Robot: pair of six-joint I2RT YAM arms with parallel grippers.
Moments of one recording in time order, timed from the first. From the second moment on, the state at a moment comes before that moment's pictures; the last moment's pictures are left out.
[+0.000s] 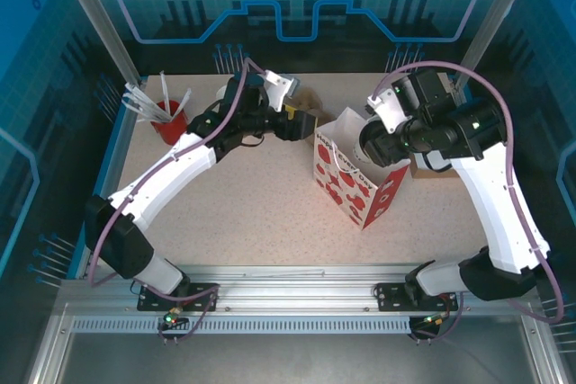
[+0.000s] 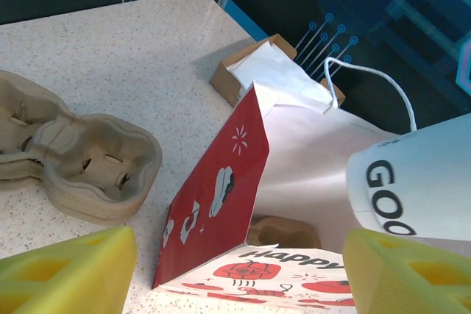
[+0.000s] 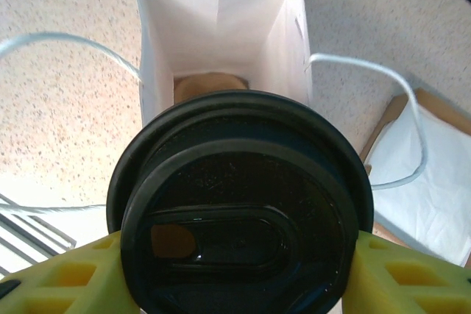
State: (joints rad) left arm -0.54 1.55 1.47 -0.40 0.40 -0.27; right arm 0.48 1.39 1.96 -1.59 0.08 -0.15
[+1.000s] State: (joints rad) left arm -0.55 1.56 1.47 -0.42 0.42 -0.26; right arm 0.43 1.53 1.85 -1.60 0.03 -0.15
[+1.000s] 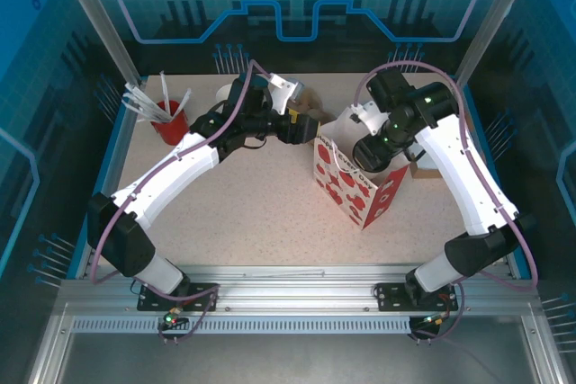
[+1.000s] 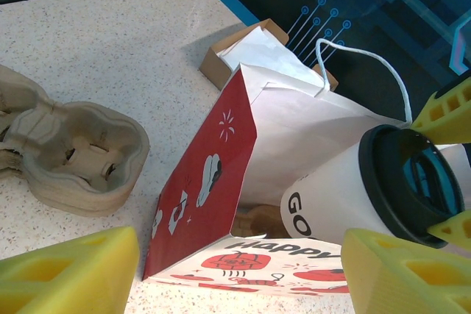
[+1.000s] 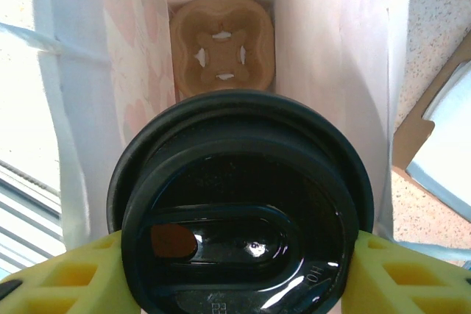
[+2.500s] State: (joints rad) left arm -0.55 1.56 1.45 -0.42 0.42 -0.26; right arm 0.40 1.55 1.63 -1.50 0.01 -0.15
